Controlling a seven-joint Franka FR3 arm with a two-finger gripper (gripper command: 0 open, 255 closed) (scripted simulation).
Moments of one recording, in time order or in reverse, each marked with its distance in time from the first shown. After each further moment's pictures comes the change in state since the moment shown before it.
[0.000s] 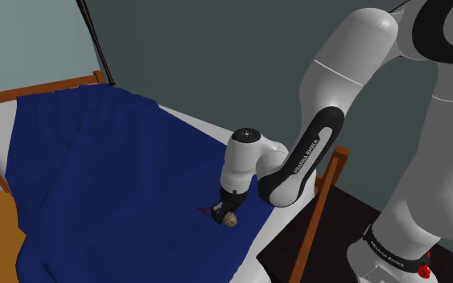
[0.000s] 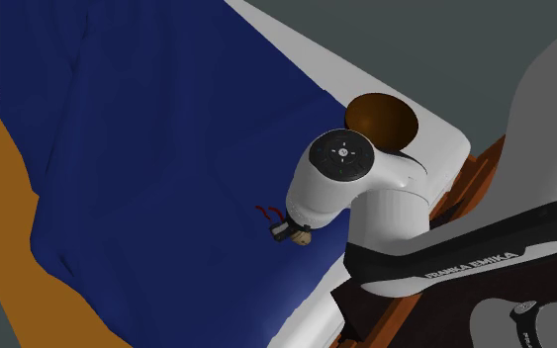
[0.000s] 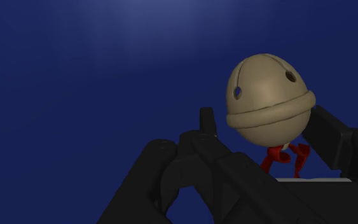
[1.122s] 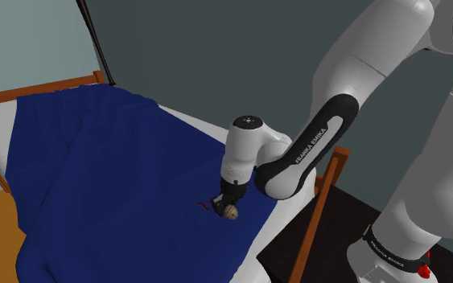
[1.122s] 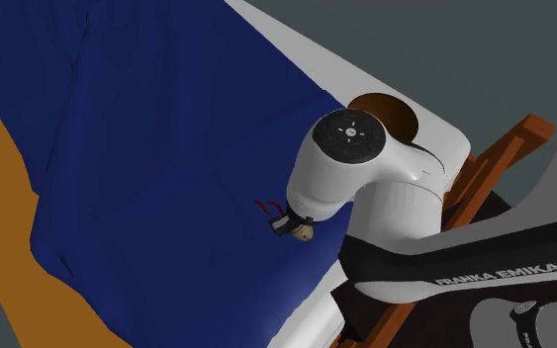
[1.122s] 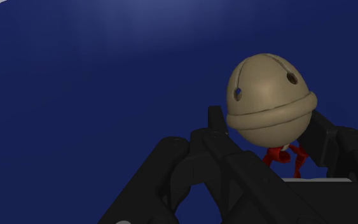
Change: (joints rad) arm -0.067 -0.114 0.100 -0.017 0.171 -0.085 -0.129
